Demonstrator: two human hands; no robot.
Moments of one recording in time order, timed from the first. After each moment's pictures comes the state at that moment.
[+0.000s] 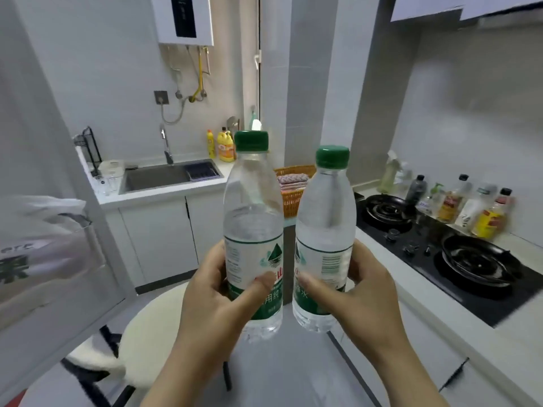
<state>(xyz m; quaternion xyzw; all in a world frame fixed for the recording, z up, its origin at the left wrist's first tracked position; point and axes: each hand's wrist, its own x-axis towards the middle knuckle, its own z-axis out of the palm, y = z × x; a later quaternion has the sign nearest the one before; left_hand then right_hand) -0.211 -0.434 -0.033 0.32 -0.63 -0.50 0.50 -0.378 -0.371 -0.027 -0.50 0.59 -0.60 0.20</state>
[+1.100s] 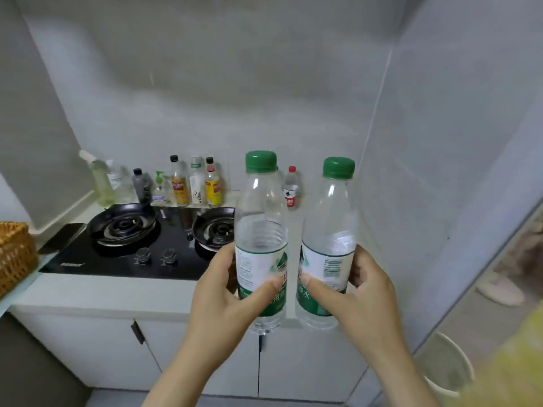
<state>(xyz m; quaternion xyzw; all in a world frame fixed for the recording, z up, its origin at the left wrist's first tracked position) -0.607 -0.431 -0.058 -0.02 -0.78 -0.61 0.15 -0.622 -0.252 -0.053 -0.05 0.78 -0.61 -0.13</state>
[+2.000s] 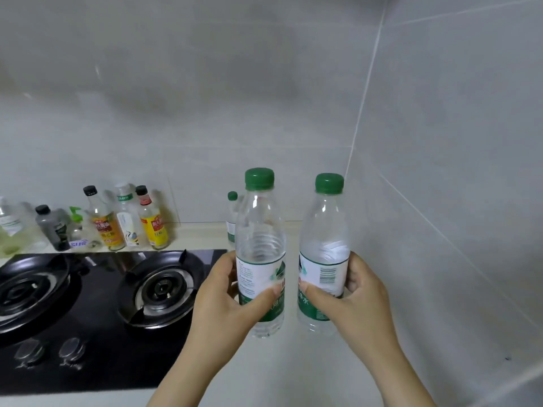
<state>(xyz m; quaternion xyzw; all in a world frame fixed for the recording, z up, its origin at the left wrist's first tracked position) -0.895 -0.342 -0.081 -0.04 -0.79 -0.61 0.09 -0.897 -0.161 -0.083 0.03 0.79 -0.59 -0.12</state>
